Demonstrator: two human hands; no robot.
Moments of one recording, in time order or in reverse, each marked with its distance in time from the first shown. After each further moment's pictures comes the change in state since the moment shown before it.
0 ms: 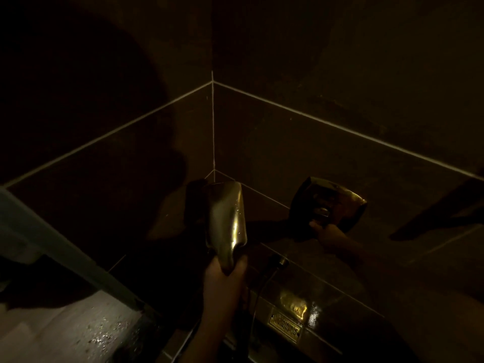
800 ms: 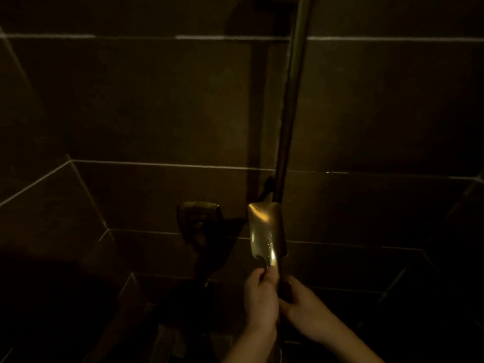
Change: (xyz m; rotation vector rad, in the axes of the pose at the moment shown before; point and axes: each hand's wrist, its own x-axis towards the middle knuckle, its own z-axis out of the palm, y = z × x) left_hand -0.206 -0.016 0.223 0.097 -0.416 -0.106; right_hand -0.318 0.153 -0.118 0.310 0.042 -0.194
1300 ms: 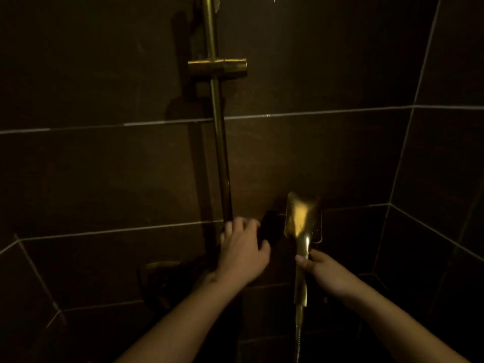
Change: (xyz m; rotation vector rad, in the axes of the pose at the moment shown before) left_hand -0.028 0.167 0.077 1.205 -0.143 0.925; right_hand -0.034 -0.040 -0.160 0.162 0.309 -0.052
